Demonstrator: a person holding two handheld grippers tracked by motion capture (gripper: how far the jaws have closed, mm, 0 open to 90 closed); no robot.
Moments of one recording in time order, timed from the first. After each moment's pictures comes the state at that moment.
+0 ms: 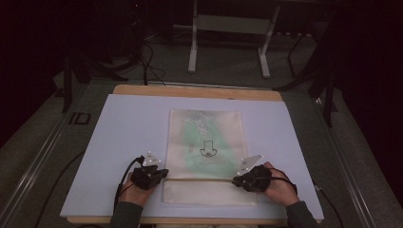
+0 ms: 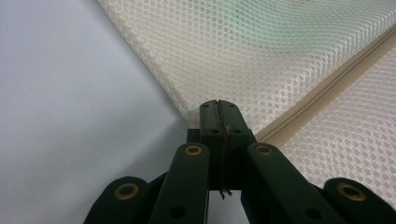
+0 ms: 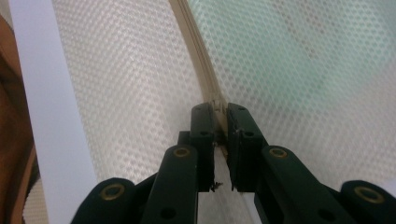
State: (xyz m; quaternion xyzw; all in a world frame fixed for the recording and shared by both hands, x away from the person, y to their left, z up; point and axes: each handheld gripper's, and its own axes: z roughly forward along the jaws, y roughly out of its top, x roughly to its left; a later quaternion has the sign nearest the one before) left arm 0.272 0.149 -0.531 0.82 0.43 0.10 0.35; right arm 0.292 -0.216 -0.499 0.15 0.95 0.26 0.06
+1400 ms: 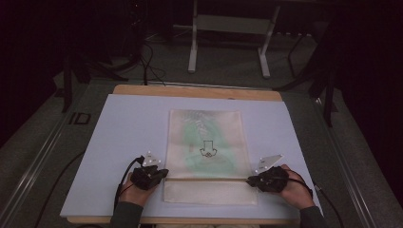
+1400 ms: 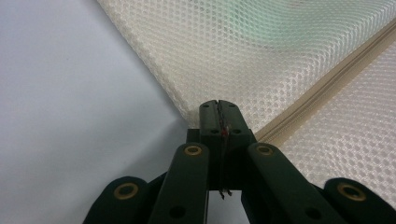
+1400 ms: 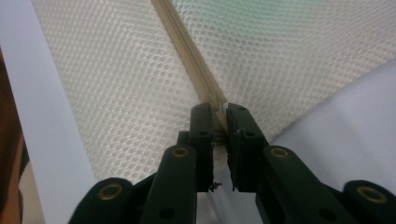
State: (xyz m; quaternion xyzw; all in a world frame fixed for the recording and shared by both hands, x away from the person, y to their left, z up) left arm 0.271 0.151 -0.533 0.82 0.43 0.10 0.36; right arm 0.294 -0.267 -0.503 0.21 0.94 0.28 0.06
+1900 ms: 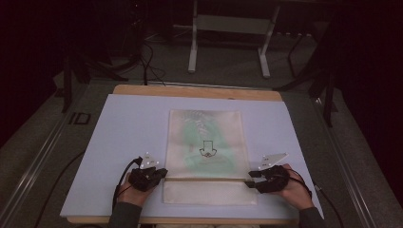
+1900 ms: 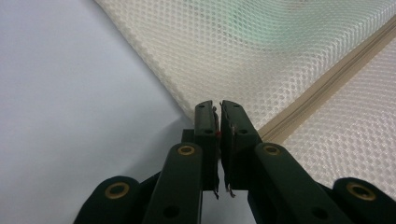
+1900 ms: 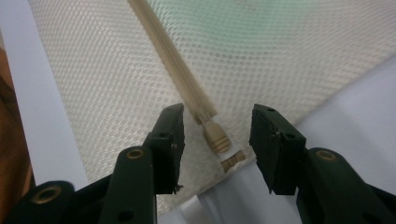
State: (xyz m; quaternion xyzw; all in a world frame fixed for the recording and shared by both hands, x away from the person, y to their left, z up) left arm 0.265 0.155 -0.530 0.82 0.42 0.13 0.36; right arm 0.297 -0.273 -0.505 0.23 0.92 0.32 0.05
